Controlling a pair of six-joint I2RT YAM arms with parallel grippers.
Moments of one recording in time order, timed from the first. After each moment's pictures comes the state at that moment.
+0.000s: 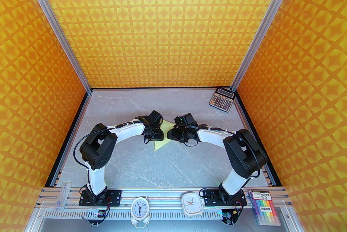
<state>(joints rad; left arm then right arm) -0.67 1.93 1.27 -0.56 0.17 -0.58 0.48 1.72 0.90 -0.17 -0.46 0.62</state>
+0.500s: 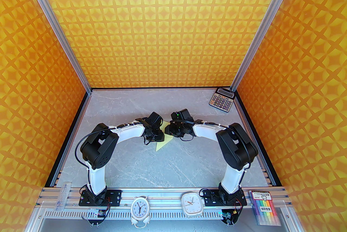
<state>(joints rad) -0.67 1.94 1.23 -0.47 0.22 -0.59 0.48 1.85 1.03 -0.14 -0.50 0.64</state>
